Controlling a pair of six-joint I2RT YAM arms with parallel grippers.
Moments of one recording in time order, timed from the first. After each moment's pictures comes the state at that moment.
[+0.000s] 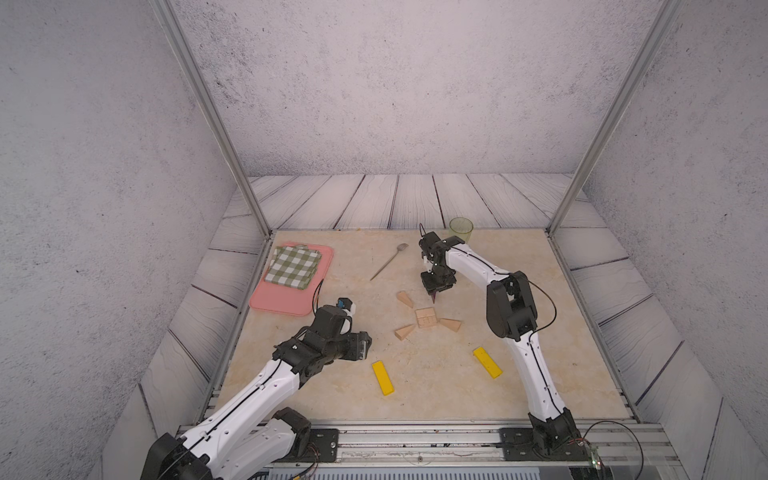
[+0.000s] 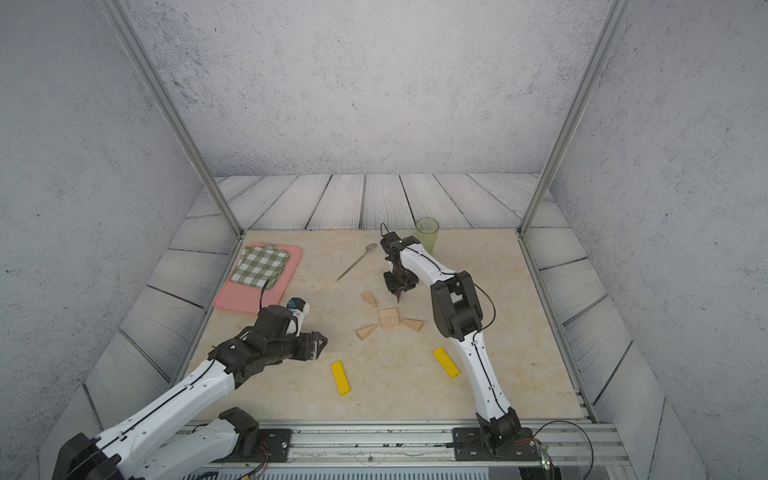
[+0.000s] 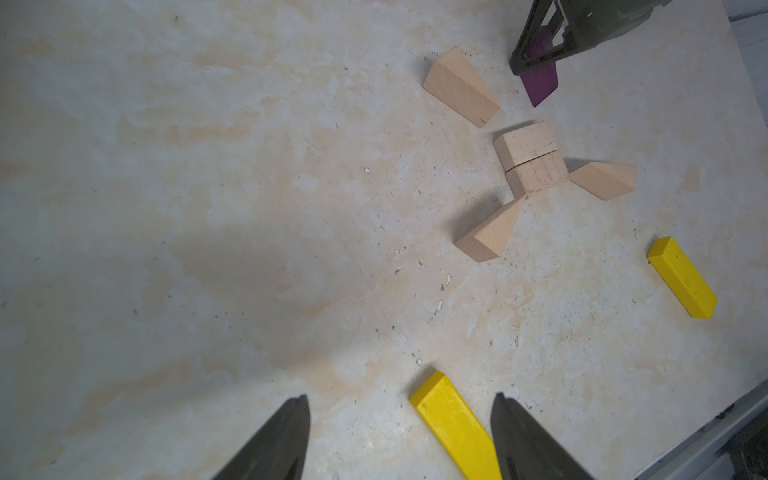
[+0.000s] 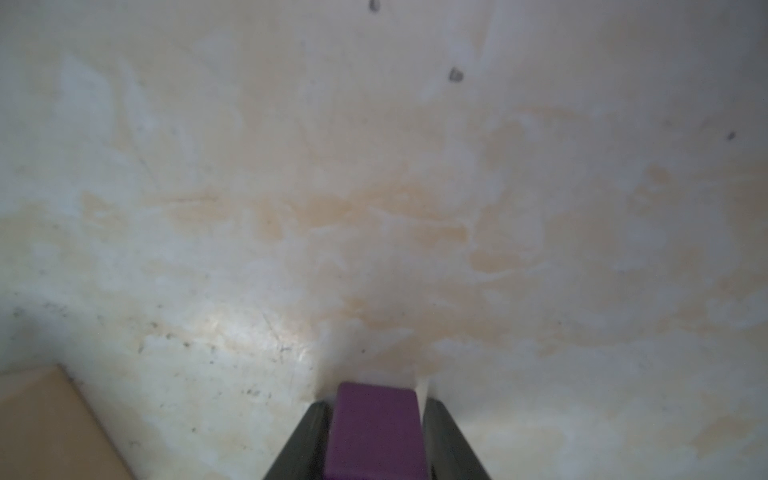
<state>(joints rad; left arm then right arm) -0.53 0.94 0.58 -0.50 0.10 -0.39 0.50 2.45 2.14 -1.13 0.00 0.16</state>
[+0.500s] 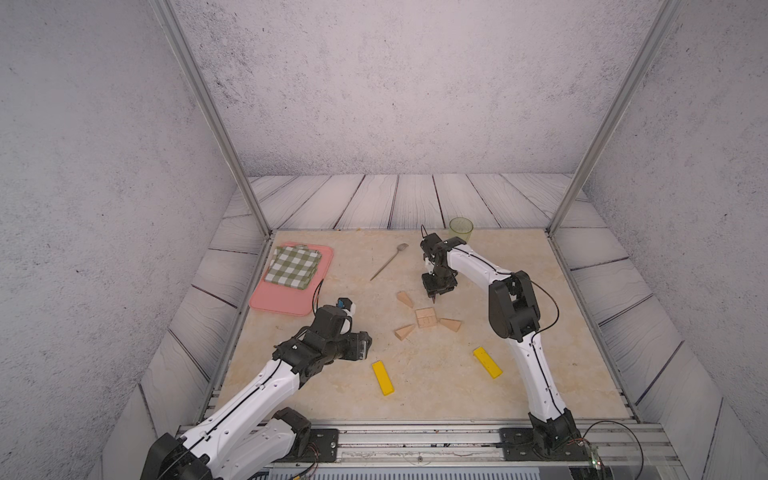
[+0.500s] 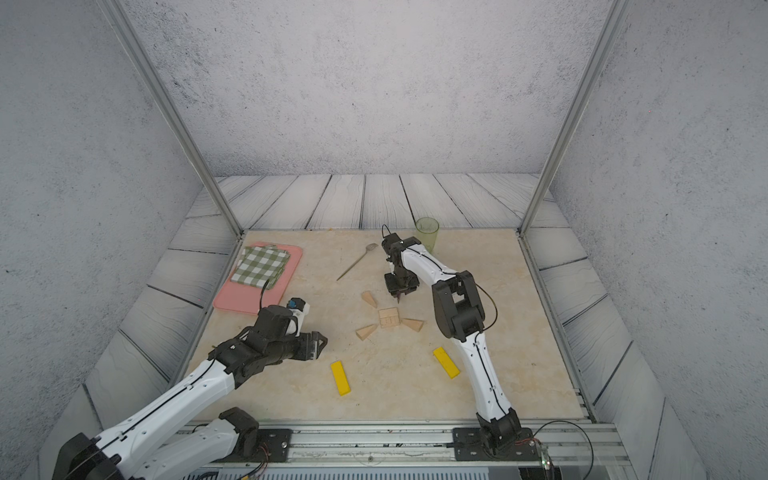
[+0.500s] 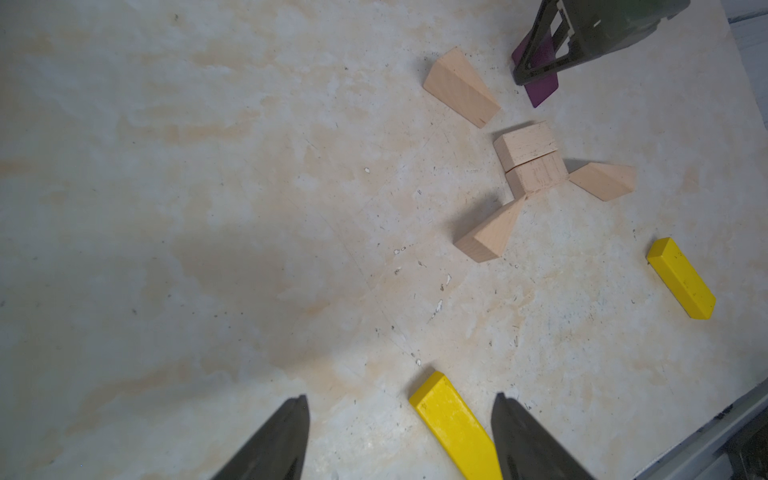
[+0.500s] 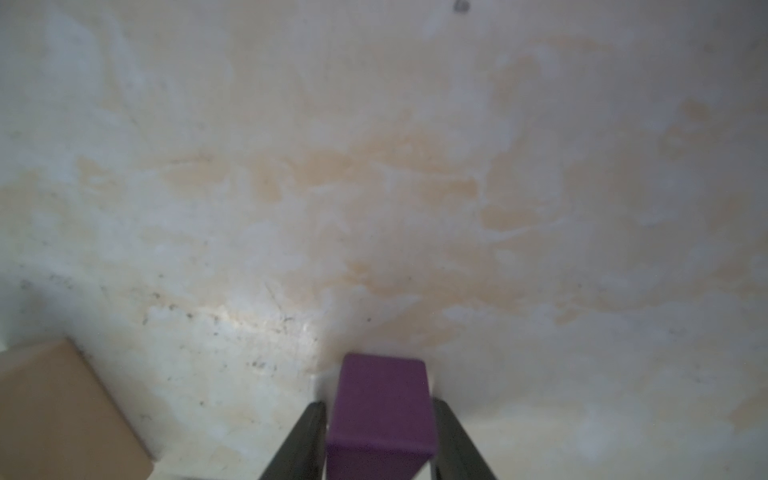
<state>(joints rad) -0.53 0.94 0.58 -0.50 0.10 -0.40 0.50 2.41 2.08 -1.13 -0.05 0.21</state>
